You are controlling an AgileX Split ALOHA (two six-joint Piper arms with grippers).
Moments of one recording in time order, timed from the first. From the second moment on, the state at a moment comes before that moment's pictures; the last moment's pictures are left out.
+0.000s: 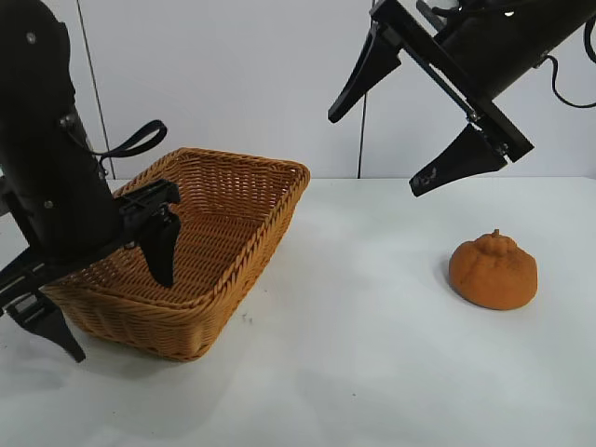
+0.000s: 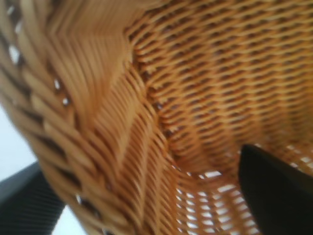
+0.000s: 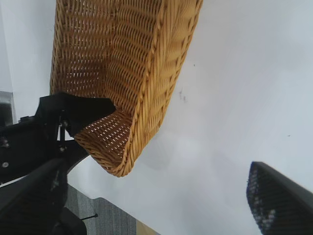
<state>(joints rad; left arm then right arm) -0.43 1.90 -1.07 -0.12 0.63 -1.27 0.22 1.81 -1.32 0.76 1.01 -0.20</state>
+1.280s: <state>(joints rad) -0.37 1.90 -1.05 -0.19 0.52 -1.31 0.22 1.81 -1.32 0.76 1.02 -0.20</state>
